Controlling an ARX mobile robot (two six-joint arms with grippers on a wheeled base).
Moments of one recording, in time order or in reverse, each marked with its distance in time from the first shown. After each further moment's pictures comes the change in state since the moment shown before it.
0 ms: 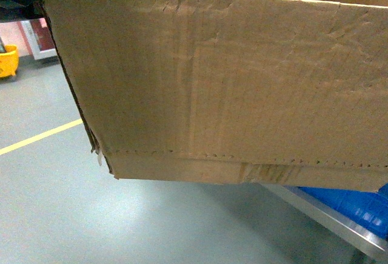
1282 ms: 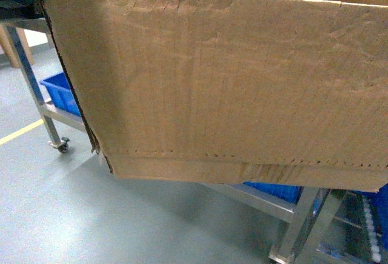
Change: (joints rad) left arm 0.000 0.000 0.000 0.000 0.000 0.000; right arm 0.000 0.000 0.000 0.000 0.000 0.000
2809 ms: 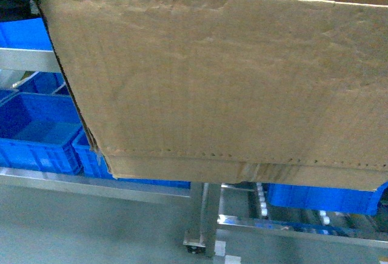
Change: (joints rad) left arm 0.002 0.000 0.000 -0.001 0.002 0.000; right arm 0.000 -0.001 0.000 0.000 -0.001 0.000
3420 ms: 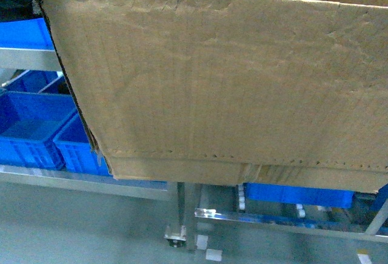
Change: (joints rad) left arm -0.001 0.000 0.000 -0.001 -0.003 0.000; right arm 0.000 0.001 0.000 -0.002 0.002 0.000
